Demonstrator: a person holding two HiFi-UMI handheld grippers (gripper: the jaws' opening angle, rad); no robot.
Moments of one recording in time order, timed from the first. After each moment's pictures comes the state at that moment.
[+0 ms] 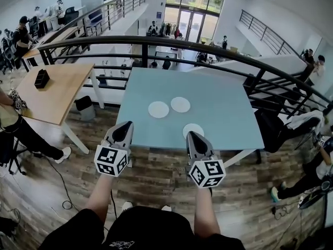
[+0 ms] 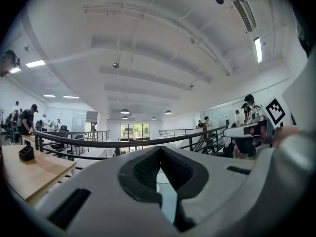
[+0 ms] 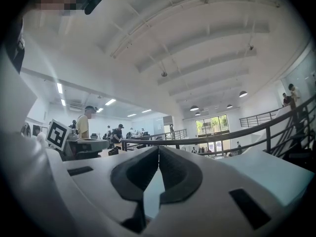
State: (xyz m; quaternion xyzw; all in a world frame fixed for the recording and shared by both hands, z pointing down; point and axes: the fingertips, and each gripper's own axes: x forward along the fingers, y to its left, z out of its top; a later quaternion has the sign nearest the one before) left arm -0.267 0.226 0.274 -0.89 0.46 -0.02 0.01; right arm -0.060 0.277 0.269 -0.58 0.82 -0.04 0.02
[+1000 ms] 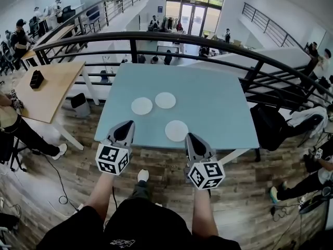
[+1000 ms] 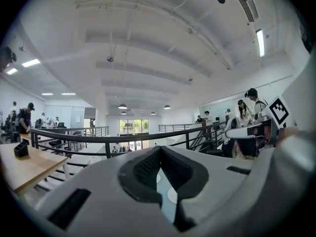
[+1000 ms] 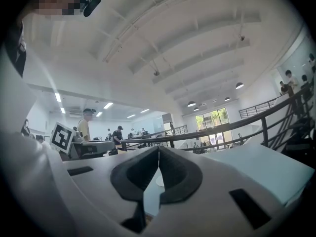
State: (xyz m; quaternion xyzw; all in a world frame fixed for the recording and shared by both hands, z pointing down) left arm -0.097 0.215 0.297 -0.89 0.46 -0.04 0.00; right arm 0.100 0.275 0.299 -0.57 0.82 -0.08 0.04
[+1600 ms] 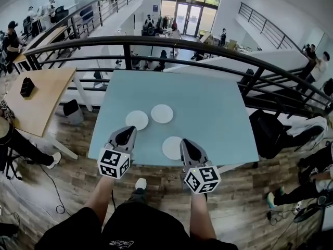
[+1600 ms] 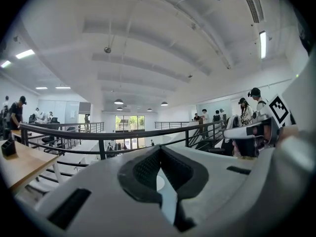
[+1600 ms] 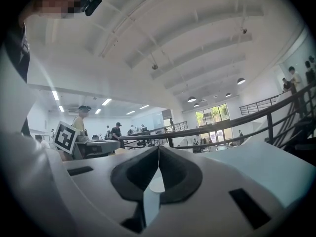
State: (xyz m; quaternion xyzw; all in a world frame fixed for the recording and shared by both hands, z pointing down) left arm -0.072 0.090 0.321 -0.90 0.43 -0.06 -0.02; right arm 0.101 0.153 0.318 -0.56 0.82 -0.10 0.02
